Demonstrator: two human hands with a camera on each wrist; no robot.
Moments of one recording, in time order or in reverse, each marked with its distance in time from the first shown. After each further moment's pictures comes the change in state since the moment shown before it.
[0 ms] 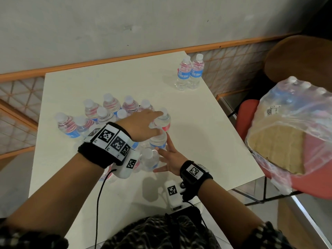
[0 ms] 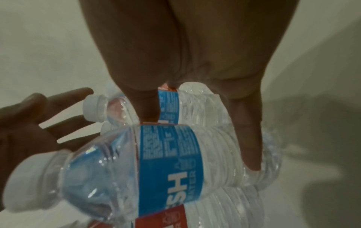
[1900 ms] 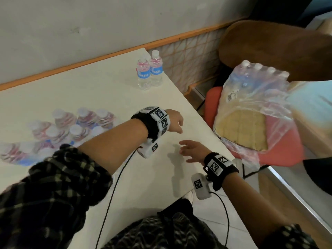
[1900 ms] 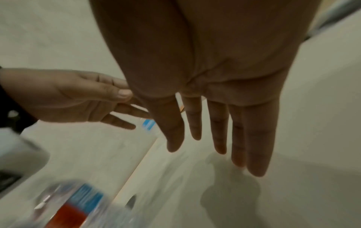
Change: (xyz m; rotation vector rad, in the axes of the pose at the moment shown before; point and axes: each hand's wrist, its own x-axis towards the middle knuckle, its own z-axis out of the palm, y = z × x) left_hand 0.133 0.150 0.040 0.327 -0.254 0.254; right_hand -0.074 -0.029 -0.147 -0.319 0.386 0.070
